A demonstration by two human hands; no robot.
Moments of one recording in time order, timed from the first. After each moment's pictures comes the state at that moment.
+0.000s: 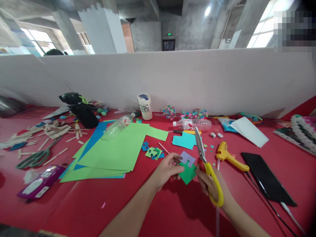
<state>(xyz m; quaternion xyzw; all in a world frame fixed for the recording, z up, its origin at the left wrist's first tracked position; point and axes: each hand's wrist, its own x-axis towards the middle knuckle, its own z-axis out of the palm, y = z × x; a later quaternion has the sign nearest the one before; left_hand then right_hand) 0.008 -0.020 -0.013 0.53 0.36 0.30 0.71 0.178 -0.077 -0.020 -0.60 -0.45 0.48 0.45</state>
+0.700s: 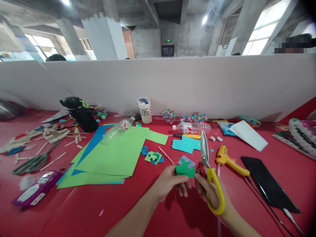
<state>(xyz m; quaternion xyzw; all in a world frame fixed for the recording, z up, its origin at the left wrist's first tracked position) 0.019 -0.029 -0.013 0.47 0.32 0.27 0.78 0.171 -0.078 -0.026 -0.59 -0.45 0.48 0.47</state>
